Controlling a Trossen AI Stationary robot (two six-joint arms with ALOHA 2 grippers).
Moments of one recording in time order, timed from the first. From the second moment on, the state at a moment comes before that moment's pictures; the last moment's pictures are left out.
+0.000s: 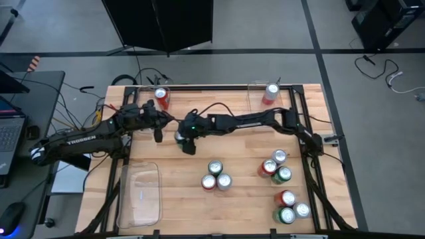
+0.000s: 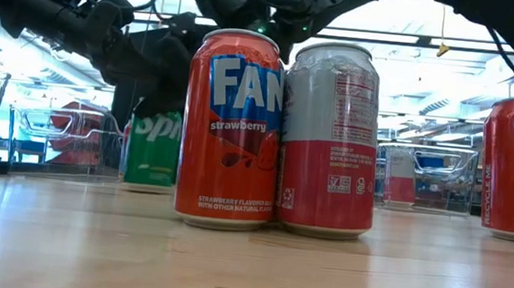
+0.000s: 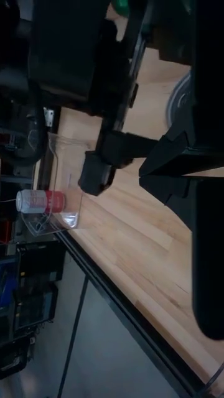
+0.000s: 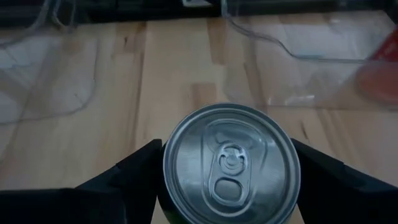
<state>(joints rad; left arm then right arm) 0.44 0.61 0.33 0.02 0.11 0.00 -0.08 2.26 1.80 -0.20 -0.03 0.02</state>
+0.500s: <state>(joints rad) 0.44 0.61 0.36 -0.05 0.11 0.02 -0.08 2.29 1.82 -0.18 -0.02 0.03</state>
